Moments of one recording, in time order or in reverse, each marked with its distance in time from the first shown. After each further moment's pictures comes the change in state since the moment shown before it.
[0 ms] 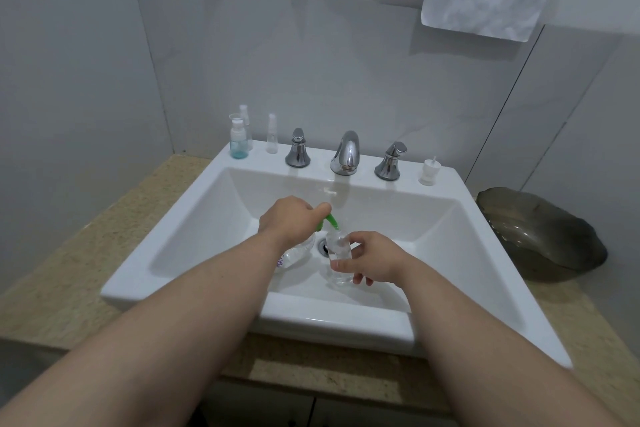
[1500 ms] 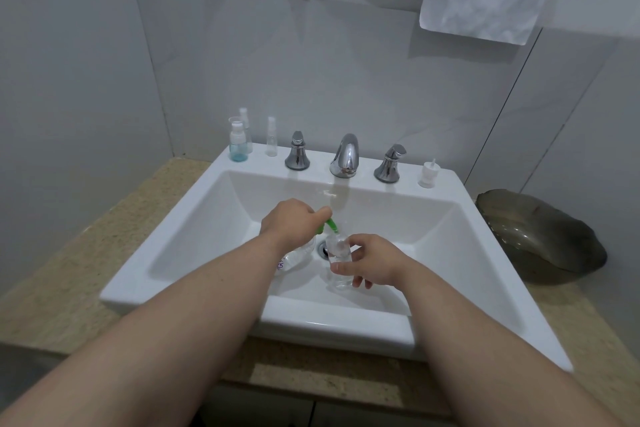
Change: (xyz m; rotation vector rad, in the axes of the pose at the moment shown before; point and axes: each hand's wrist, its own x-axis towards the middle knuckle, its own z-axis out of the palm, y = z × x) left_hand 0.002 0.000 0.003 0.033 -0.005 0.026; right_hand 0.002 0.002 0.001 0.023 0.008 -0.001
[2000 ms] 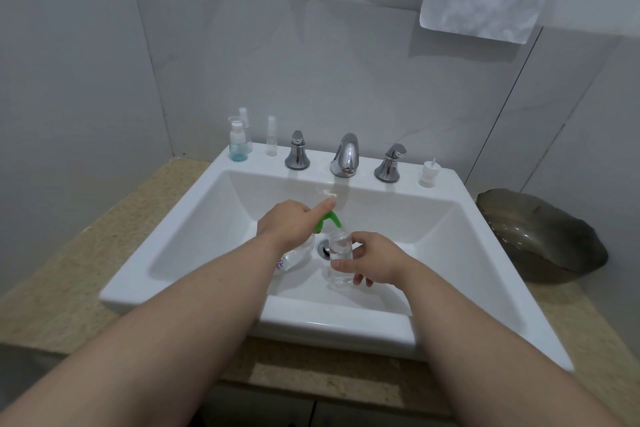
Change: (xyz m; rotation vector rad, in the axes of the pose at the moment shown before) left_hand -0.001 -0.006 -0.002 -0.035 -0.012 0.003; right_hand 0.002 0.002 -0.001 0.033 0.013 -0.019
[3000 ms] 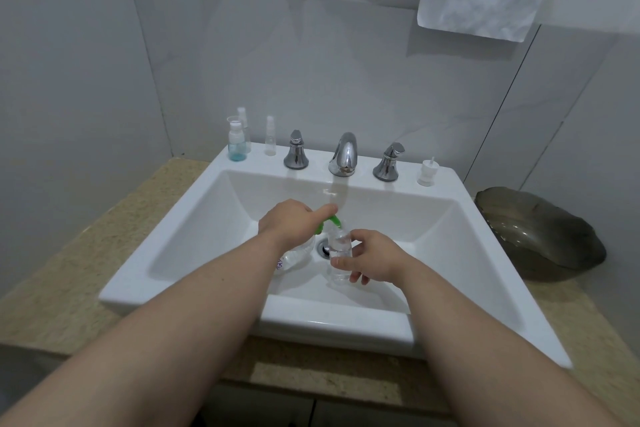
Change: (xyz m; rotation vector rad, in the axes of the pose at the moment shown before) left_hand 0.000 0.007 0.001 -0.026 -0.021 -0.046; right_hand 0.001 0.000 0.000 0.028 0.016 -0.011
